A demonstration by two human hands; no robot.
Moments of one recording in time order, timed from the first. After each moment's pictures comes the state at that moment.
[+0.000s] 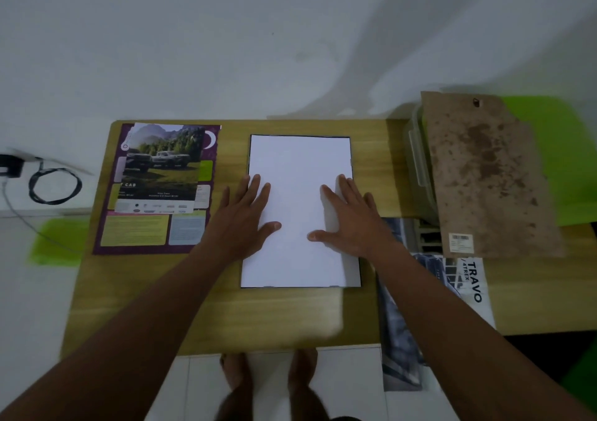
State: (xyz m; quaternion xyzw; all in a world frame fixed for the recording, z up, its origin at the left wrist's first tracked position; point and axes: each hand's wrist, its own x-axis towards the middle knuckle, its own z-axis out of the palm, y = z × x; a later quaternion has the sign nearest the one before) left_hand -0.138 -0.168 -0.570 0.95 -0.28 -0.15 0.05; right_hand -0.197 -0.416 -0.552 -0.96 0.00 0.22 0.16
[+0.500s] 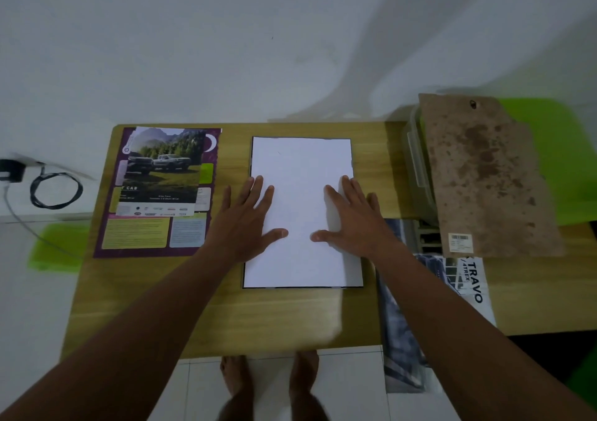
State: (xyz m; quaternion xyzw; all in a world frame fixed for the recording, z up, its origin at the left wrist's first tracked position) left_hand -0.138 -0.172 -0.573 0.95 -0.29 -0.13 0.00; right_hand -0.198 -0.419 -0.555 -0.97 0.01 0.20 0.15
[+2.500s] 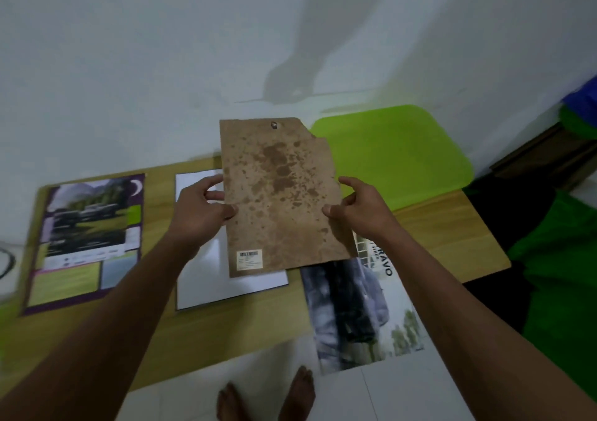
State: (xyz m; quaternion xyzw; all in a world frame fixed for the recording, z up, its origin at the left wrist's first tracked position) left_hand -0.169 -0.274 -0.437 0.80 0.00 -0.22 0.55; right_hand -0.279 -0.532 -0.445 -0.81 0.31 0.05 0.50
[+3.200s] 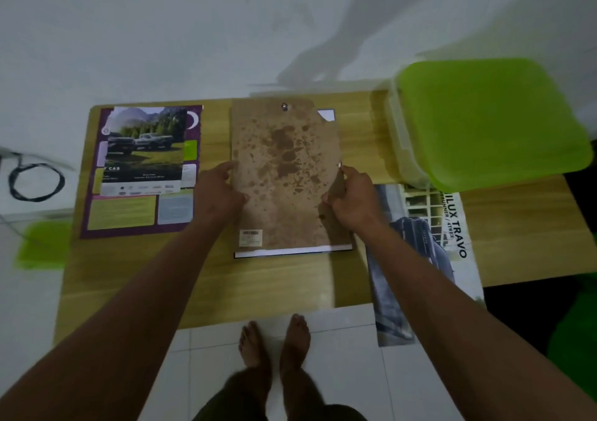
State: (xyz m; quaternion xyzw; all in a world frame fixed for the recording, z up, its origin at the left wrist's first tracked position) left_hand -0.155 -0.176 -0.526 0.90 0.04 -0.17 0.39; right_hand -0.229 -0.403 -0.543 -0.88 0.27 0.09 0.38
